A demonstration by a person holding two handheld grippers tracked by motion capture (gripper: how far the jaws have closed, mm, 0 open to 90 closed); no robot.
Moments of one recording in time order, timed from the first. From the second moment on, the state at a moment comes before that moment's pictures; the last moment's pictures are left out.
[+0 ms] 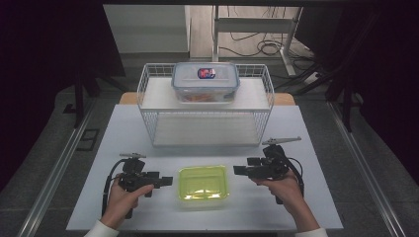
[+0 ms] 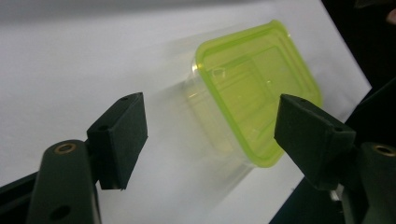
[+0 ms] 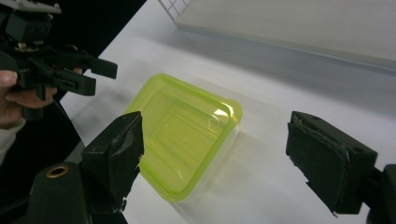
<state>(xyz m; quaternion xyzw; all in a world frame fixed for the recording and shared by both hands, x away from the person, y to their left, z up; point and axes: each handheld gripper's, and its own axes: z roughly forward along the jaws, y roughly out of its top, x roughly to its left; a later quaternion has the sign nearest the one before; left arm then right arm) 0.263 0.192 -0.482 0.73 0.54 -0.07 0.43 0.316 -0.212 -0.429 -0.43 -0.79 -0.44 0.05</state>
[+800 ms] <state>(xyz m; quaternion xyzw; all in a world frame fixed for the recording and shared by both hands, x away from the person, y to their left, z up) 0.257 0.199 -0.481 0.70 0.54 -0.08 0.45 0.315 -0.209 -0.438 -0.43 -0.79 -0.43 0.05</state>
